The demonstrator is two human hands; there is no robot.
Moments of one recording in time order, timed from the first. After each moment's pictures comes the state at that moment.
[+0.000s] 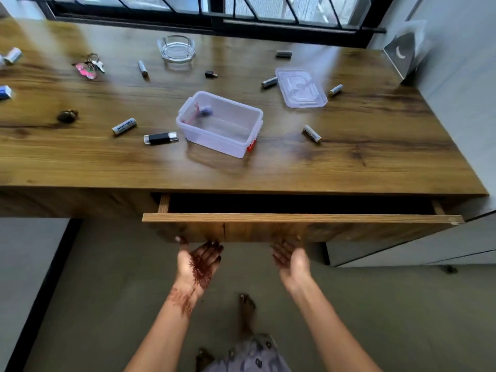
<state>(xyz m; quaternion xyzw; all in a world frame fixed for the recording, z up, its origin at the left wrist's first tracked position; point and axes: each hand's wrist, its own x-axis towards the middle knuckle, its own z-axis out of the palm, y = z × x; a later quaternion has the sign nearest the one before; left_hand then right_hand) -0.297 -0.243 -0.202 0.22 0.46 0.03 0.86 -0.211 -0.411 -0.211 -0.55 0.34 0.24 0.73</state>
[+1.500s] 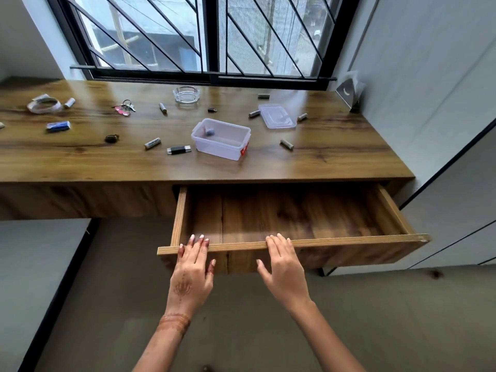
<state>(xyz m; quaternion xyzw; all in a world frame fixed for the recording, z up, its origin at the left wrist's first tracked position) -0.427 -0.273 -0.157 0.97 0.16 0.10 0.13 -0.338 -0.457 -0.157 -0.94 -0.28 -0.15 0.12</state>
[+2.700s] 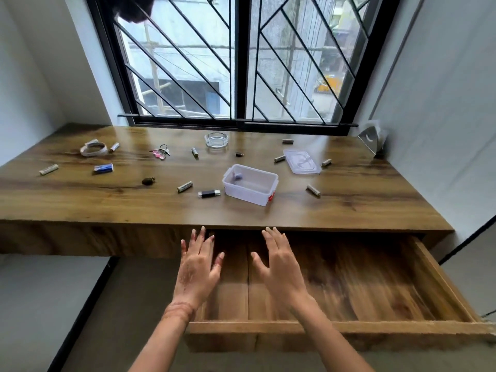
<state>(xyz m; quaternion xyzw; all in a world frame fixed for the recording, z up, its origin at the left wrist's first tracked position) -0.369 -0.202 -0.091 0.93 0.20 0.21 0.23 -0.294 -0.360 -0.069 -0.90 -0.31 -0.08 0.29</state>
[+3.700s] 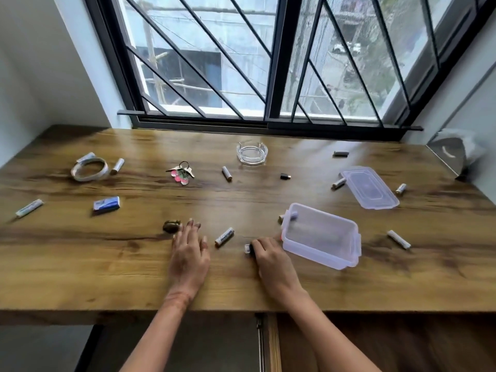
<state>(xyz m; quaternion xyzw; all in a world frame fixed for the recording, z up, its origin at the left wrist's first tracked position) -0.231 0.034 -0.099 0.90 0.29 0.18 0.28 -0.159 -0.128 -0.091 -0.91 -0.37 -0.08 0.16</state>
